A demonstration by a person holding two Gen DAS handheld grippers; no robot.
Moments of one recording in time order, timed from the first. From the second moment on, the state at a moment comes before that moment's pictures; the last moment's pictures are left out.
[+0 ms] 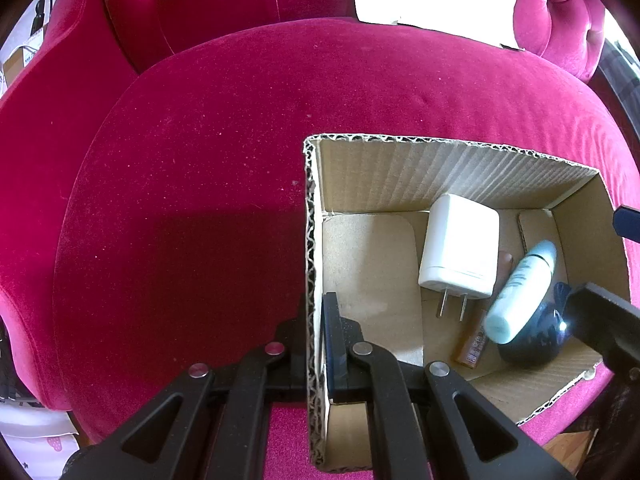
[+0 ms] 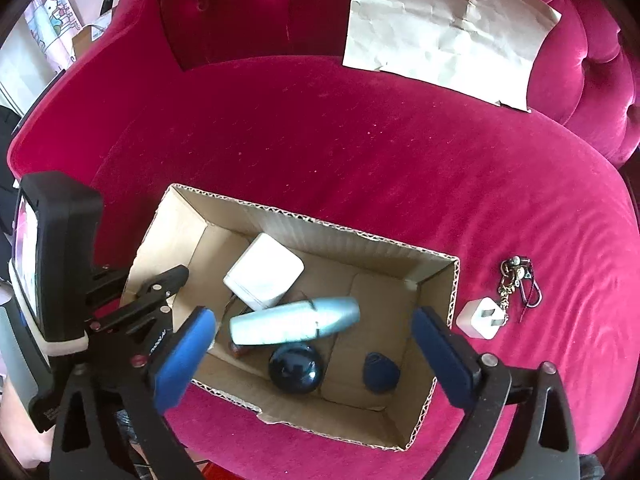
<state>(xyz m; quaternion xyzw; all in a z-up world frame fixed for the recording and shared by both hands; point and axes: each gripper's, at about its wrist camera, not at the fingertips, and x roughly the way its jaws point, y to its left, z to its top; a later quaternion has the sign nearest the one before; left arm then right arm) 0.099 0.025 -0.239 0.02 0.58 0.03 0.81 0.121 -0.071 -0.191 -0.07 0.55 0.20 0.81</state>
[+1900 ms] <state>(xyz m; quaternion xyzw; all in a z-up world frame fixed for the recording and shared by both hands) 0.099 0.025 -0.236 0.02 0.58 0.03 0.81 0.178 -0.229 -0.214 -0.02 0.56 0.07 0.83</state>
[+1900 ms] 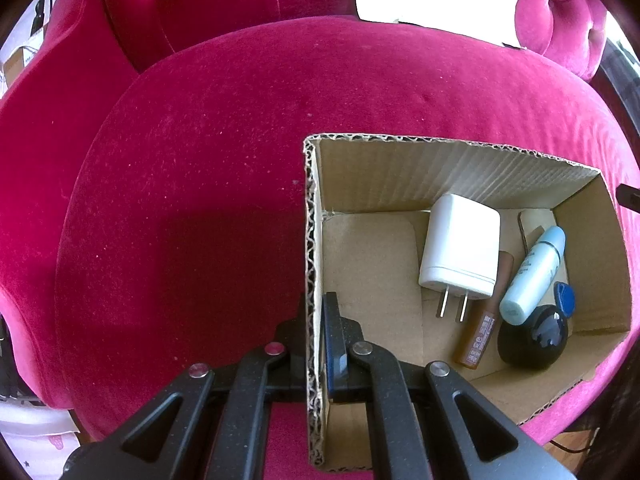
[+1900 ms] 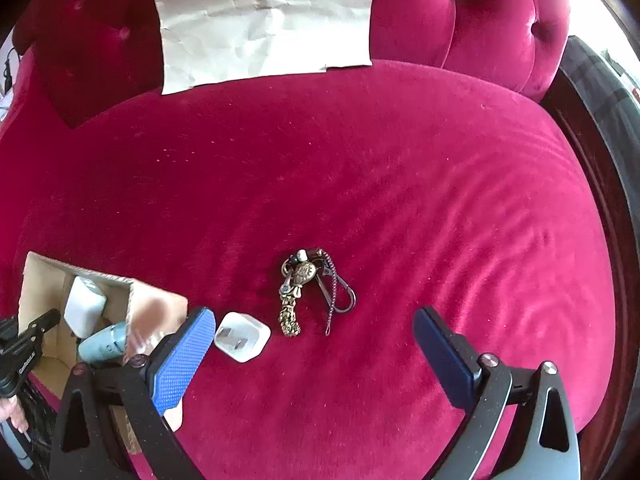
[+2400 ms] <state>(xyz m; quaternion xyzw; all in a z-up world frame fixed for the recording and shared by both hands) 0.103 0.026 -0.236 0.02 0.58 0.03 0.81 0.218 -0.226 -0.250 -0.02 0.58 0.06 0.81</state>
